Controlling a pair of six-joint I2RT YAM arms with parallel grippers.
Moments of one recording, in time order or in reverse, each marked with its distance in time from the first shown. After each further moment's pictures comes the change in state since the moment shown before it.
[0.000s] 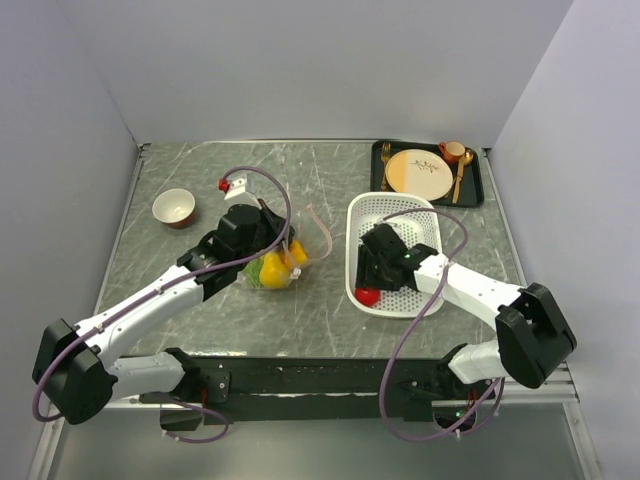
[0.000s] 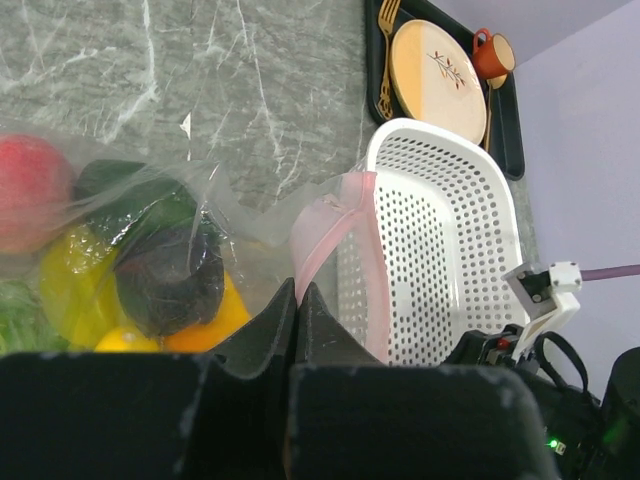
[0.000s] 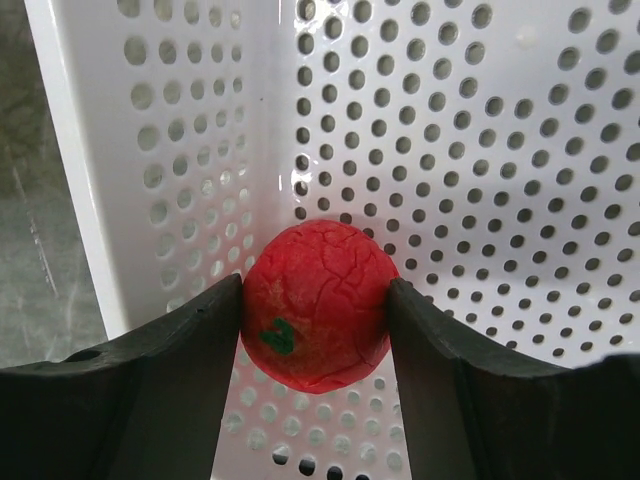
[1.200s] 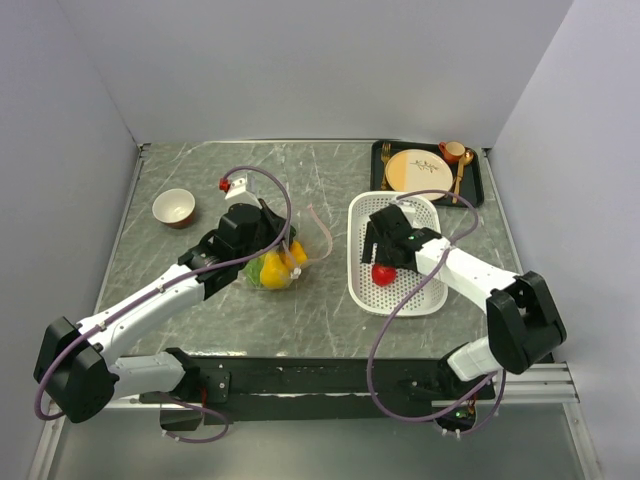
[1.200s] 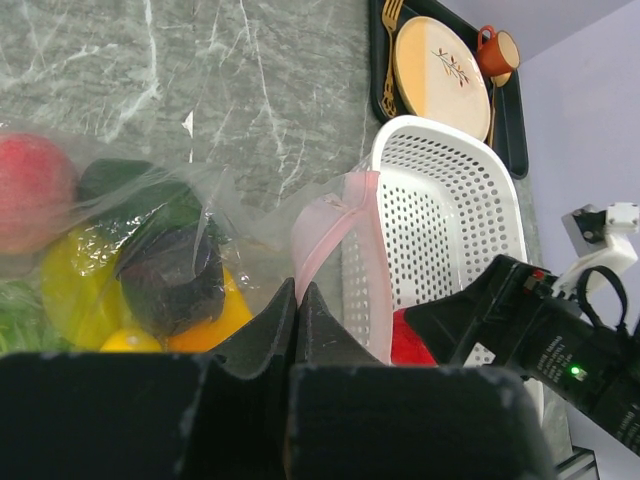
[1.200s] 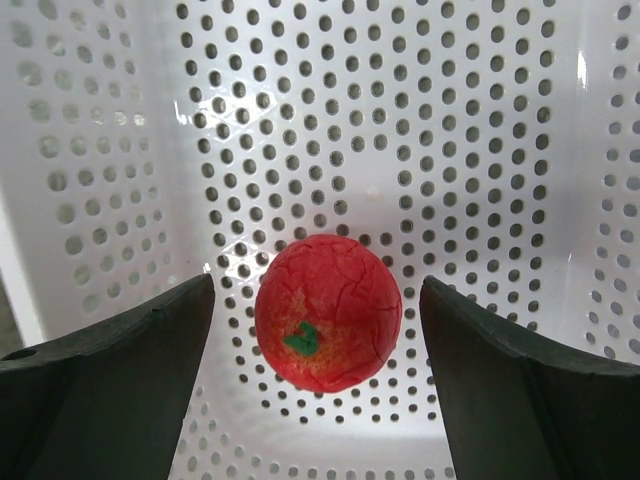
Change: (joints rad) left arm 0.011 0.013 0.000 0.004 0.011 0.001; right arm -0.125 0.085 0.098 0.032 0.192 -0.077
